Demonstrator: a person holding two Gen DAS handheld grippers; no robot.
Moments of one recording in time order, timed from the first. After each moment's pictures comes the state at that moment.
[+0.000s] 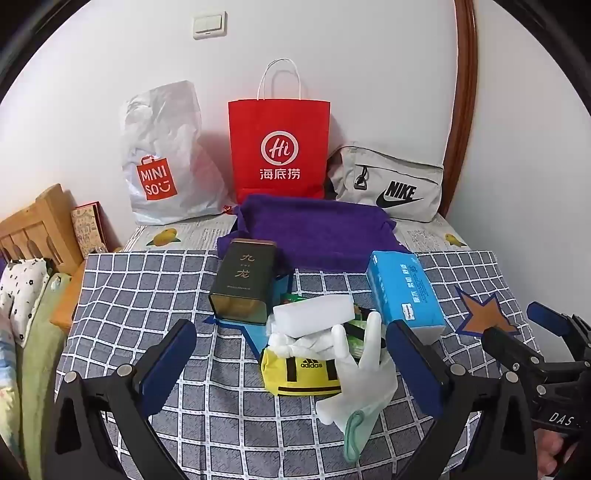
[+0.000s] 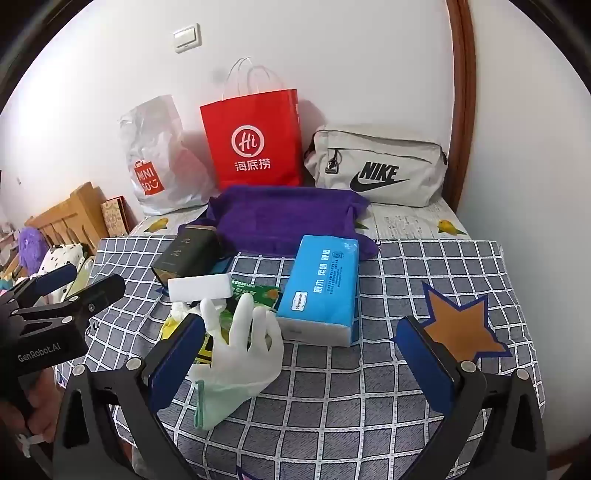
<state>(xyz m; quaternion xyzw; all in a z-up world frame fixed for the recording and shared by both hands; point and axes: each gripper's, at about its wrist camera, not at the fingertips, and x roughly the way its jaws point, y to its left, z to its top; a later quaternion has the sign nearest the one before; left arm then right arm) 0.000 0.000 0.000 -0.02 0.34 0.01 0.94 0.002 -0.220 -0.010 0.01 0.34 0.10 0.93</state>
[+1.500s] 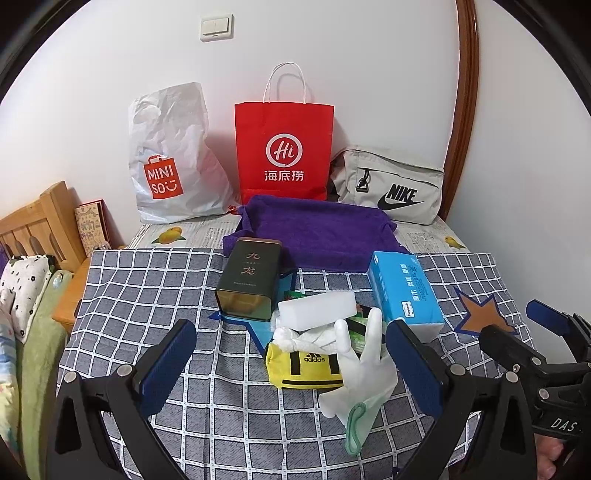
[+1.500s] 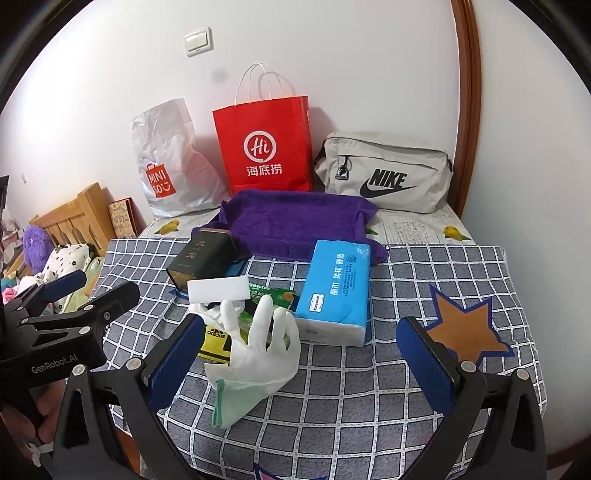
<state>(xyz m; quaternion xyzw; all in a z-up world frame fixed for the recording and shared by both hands) -0.011 0.003 0.004 -0.02 0.34 0.01 0.94 -0.011 -0.208 0.002 0.02 0.34 0.11 0.93</state>
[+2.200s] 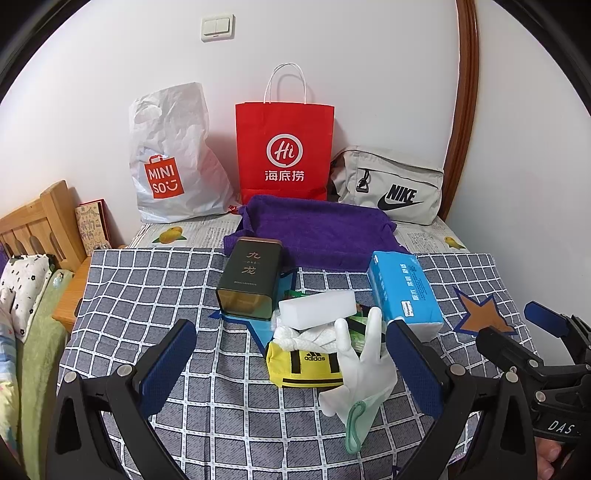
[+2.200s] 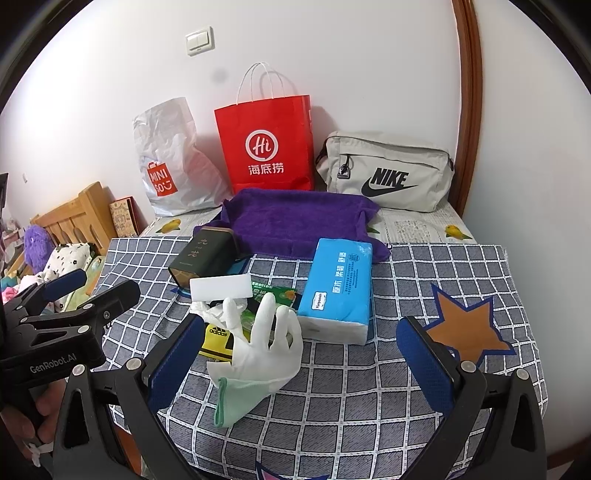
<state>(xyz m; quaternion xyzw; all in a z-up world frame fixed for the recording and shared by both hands) -0.015 0.005 0.004 -0.02 0.34 0.01 0.94 -0.014 -0.205 0.001 0.02 0.34 0.11 0.93</state>
